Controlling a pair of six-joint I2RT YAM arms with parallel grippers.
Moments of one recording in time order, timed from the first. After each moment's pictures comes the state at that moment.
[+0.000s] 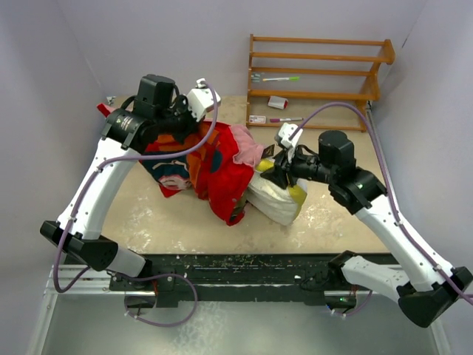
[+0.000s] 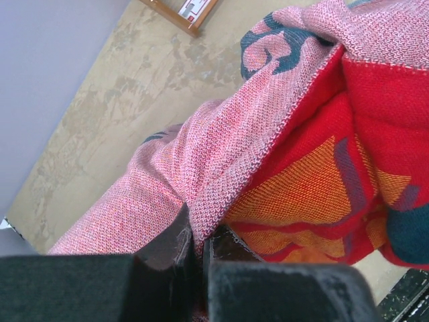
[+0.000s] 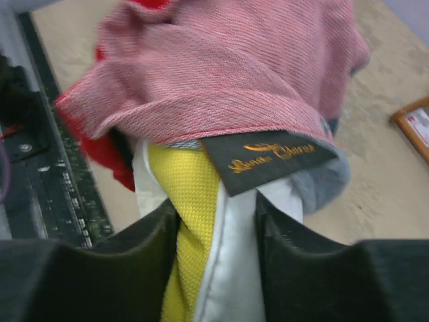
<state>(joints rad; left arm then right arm) -0.45 1.47 1.83 -0.99 0.20 0.49 0.55 1.01 1.14 -0.49 -0.53 -0.21</state>
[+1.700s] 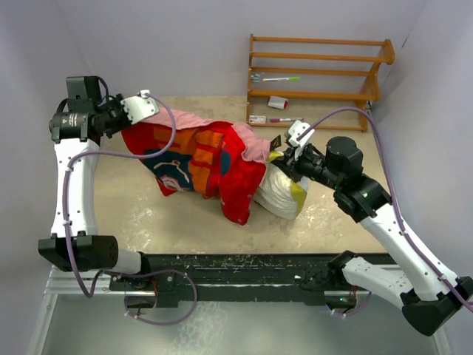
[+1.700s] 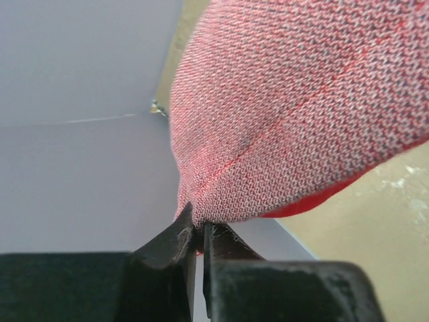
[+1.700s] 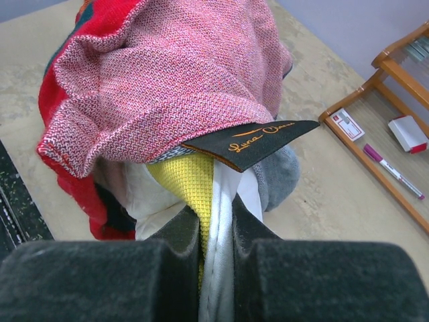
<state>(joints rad) 0.10 1.43 1.76 -1.07 0.23 1.21 0.55 0.95 1.07 -0.38 -0.29 -0.20</state>
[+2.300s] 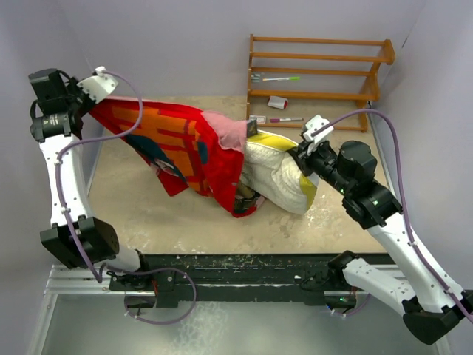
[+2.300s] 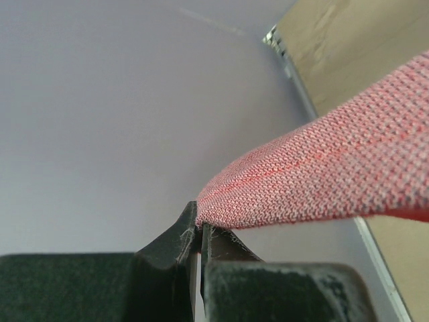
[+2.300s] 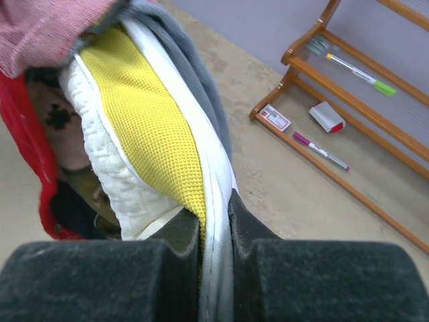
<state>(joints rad) 0.32 1.45 1.69 -0.64 0.10 1.11 0.53 0.87 1.07 -0.36 -0.08 -0.20</state>
